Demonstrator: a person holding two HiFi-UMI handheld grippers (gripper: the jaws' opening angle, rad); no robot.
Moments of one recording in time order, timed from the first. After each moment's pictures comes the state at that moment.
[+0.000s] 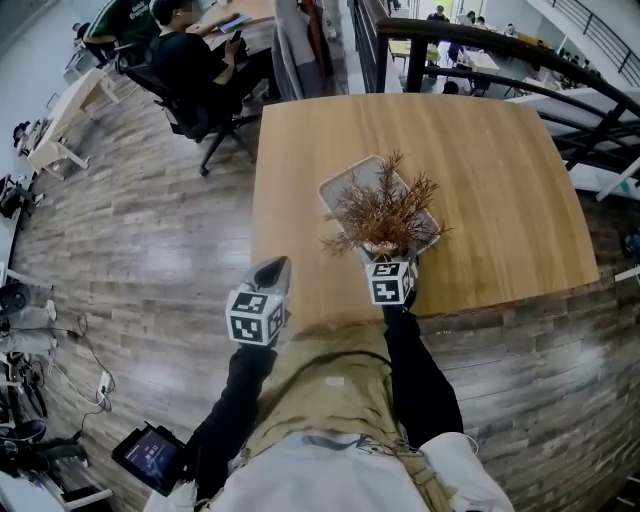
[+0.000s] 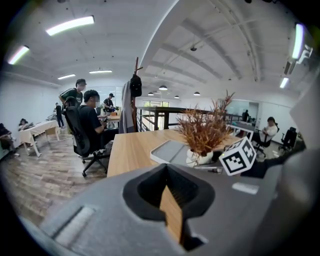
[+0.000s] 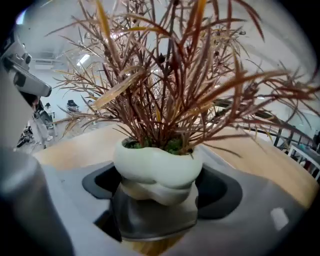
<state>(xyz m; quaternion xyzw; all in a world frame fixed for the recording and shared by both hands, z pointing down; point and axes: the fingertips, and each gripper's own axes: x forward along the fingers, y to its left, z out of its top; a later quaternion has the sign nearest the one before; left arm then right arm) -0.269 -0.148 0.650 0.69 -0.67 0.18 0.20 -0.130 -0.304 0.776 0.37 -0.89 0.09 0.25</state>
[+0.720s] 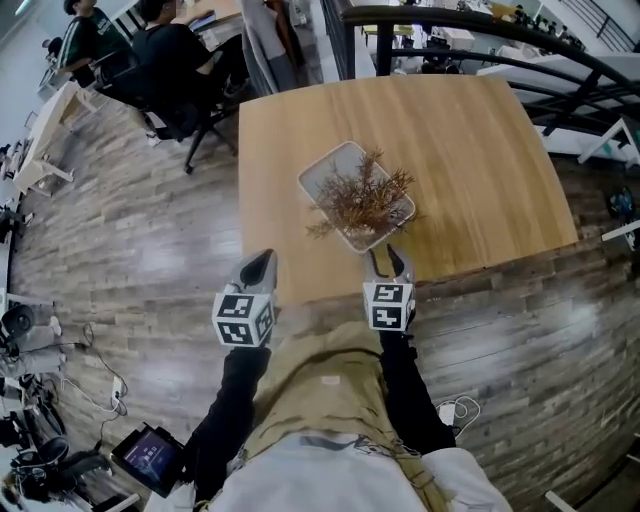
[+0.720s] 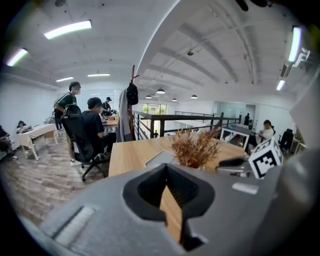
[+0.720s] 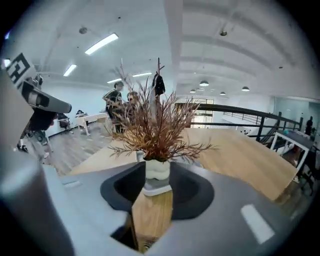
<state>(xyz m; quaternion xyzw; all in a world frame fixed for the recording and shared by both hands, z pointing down) -0.226 -0.107 0.544 0.70 -0.67 0.16 0.18 -0.037 -0.198 0.646 0.43 -0.87 0.13 0.22</state>
